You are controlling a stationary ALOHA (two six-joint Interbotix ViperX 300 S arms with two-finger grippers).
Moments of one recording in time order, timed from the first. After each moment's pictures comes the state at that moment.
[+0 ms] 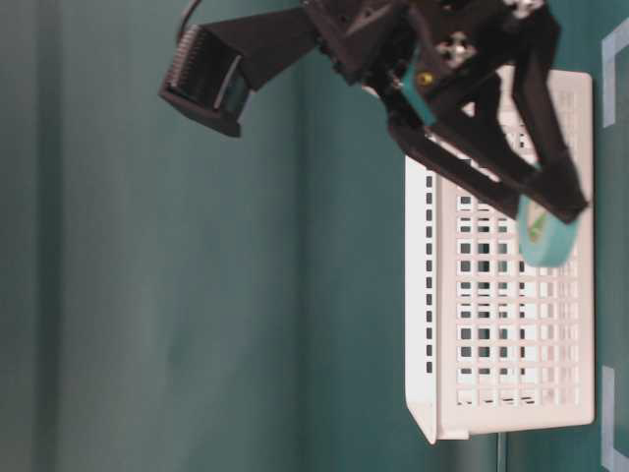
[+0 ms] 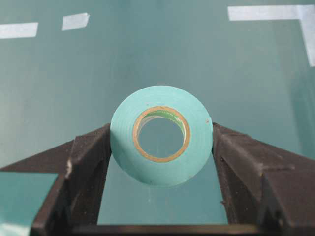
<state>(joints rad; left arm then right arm) 0.06 -1.40 1.60 -0.03 0.00 -0.02 0.01 -0.02 0.76 -0.02 -0.23 0.24</state>
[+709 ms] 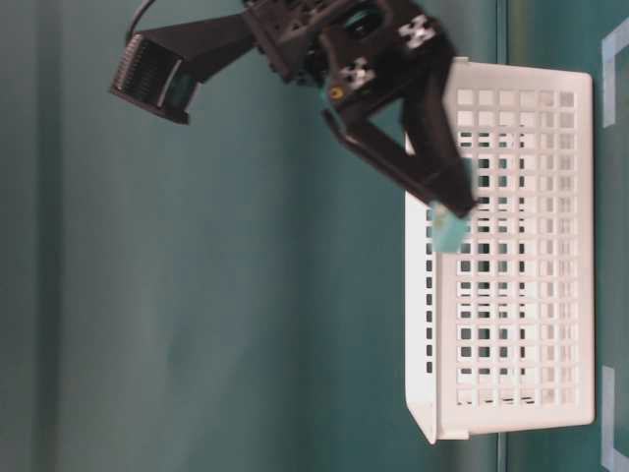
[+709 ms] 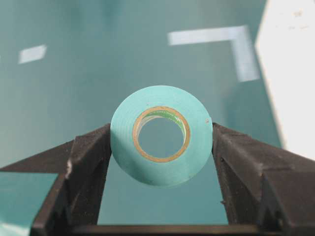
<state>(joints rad) 0.06 -1.40 1.59 -0.03 0.00 -0.02 -0.10 -0.13 0.76 -0.04 -0.15 0.23</state>
